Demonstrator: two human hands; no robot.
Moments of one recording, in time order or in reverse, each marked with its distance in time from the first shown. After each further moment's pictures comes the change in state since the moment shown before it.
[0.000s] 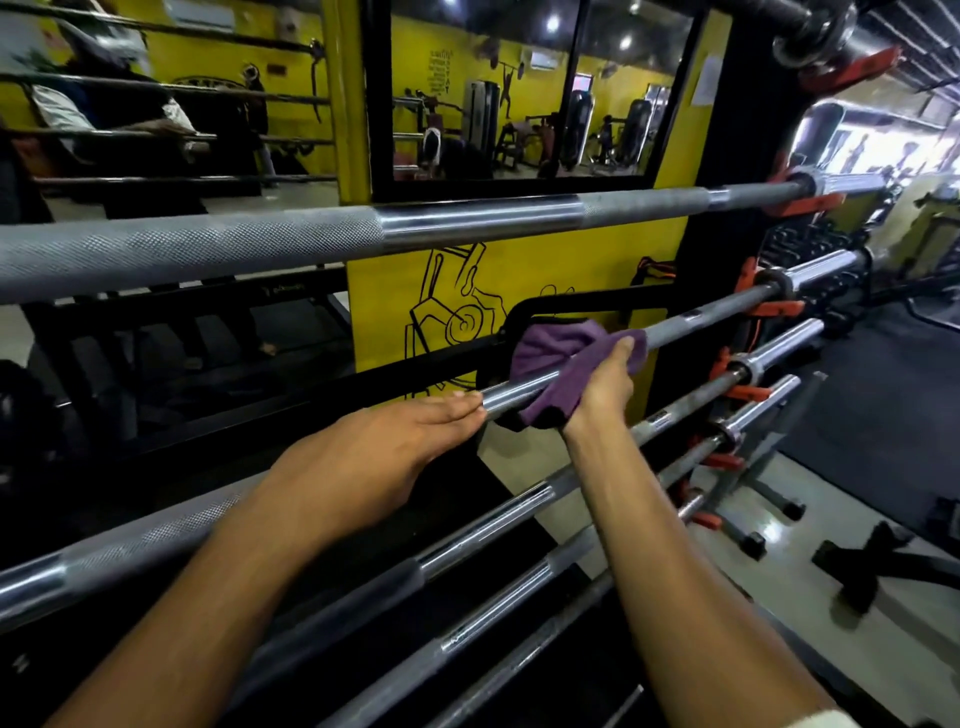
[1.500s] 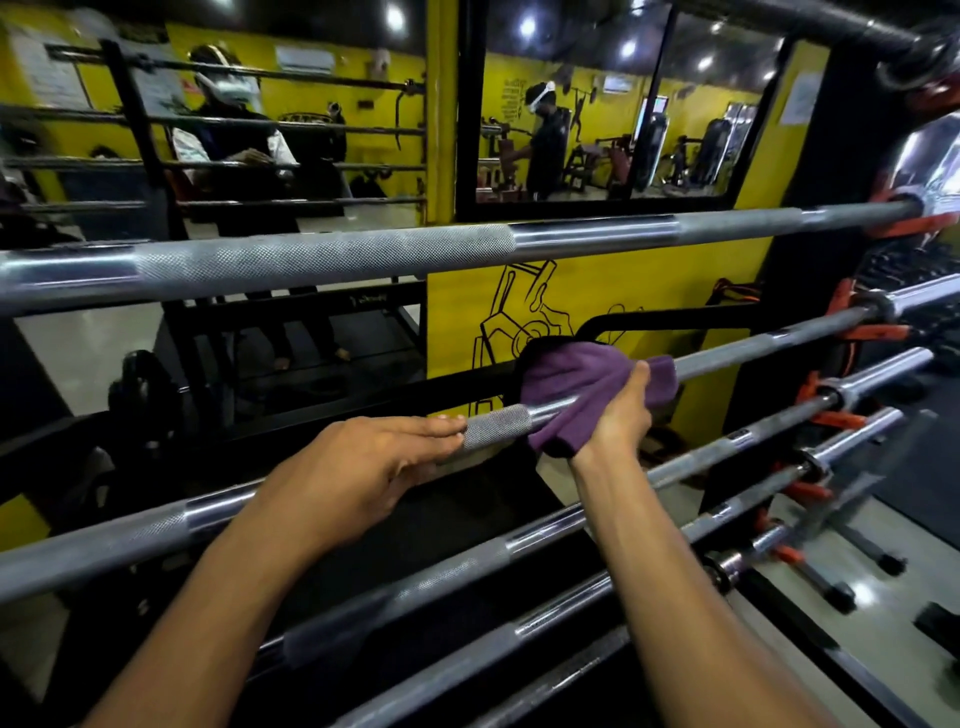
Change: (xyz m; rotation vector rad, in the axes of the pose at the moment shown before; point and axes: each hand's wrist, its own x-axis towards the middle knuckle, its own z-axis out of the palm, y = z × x) left_hand -0.103 -0.023 -0.025 -0.054 0.266 -0.114; right_hand -0.080 0.056 0.023 0.016 -0.012 0.068
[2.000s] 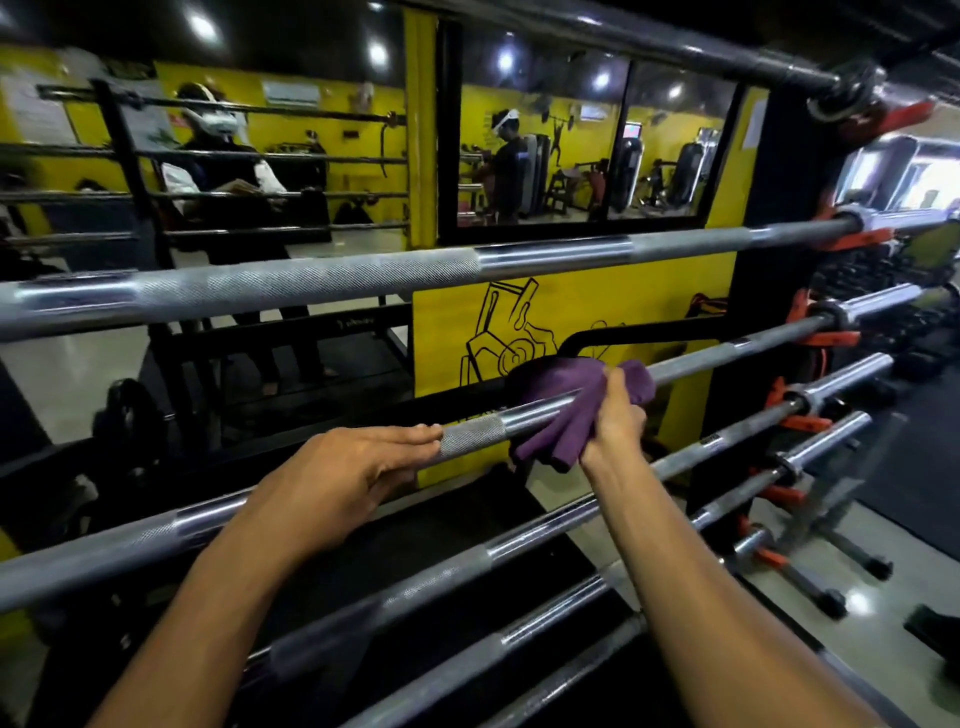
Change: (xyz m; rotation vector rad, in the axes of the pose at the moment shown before) left_hand 0.000 0.001 -0.001 0.036 -0.036 -0.021; right_hand 0.019 -0.022 -0.016 0.006 -0.059 -0.086
